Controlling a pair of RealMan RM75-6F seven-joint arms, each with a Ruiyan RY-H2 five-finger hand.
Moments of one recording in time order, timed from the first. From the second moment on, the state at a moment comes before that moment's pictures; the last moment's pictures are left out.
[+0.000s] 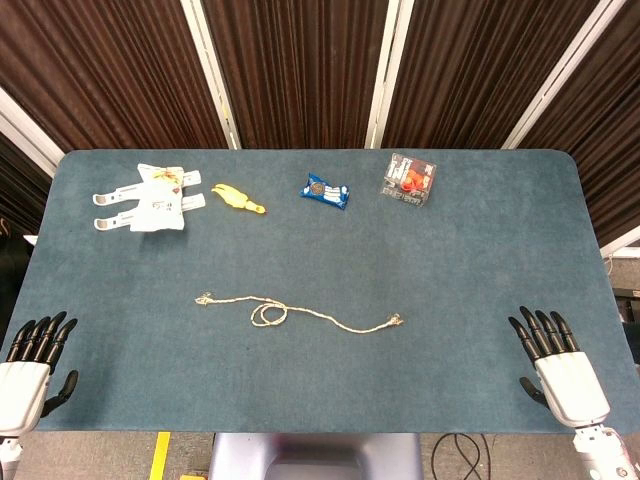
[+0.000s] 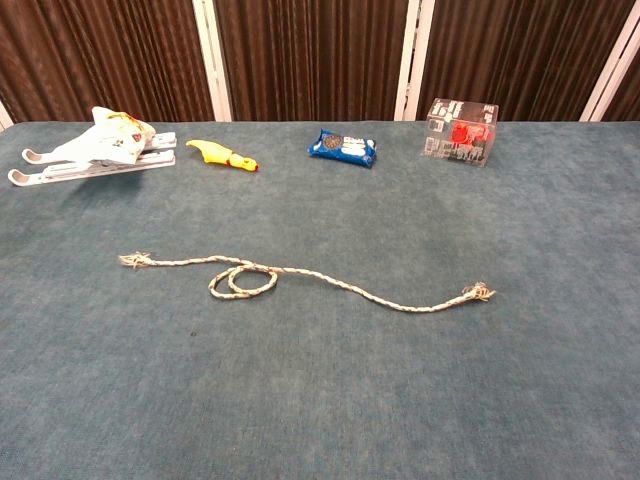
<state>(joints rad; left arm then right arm) -0.03 -1.19 0.03 -1.47 1.63 1.57 0.05 0.04 -1.20 -0.05 -1.47 -1.70 1.53 -0.19</state>
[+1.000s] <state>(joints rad) -0.46 -1.53 -0.13 -1.35 1.44 1.02 0.17 0.08 -1.24 -0.02 -1.48 -1.67 1.47 -0.25</state>
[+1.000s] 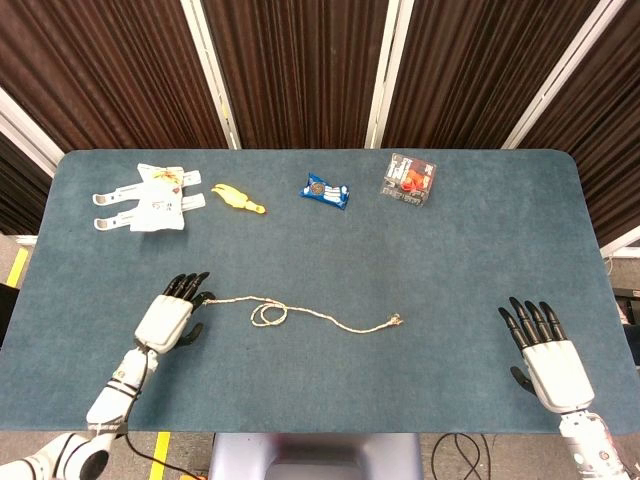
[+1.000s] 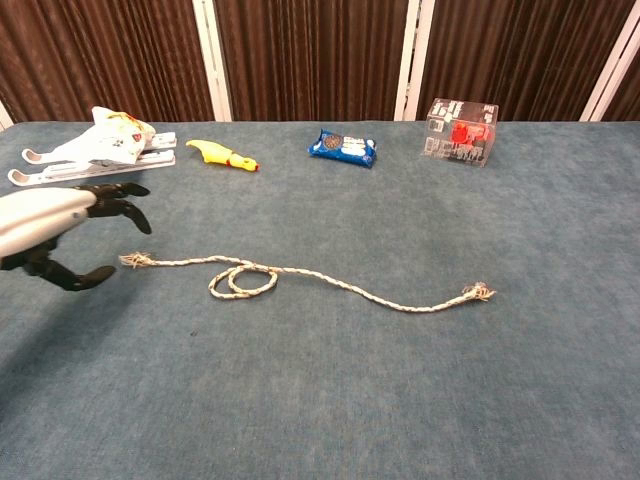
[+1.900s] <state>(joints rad) -0.57 -1.75 -0.15 -1.01 1.33 0.98 0.20 0.10 -1.27 -0.01 -1.47 -1.61 1.41 -0.30</state>
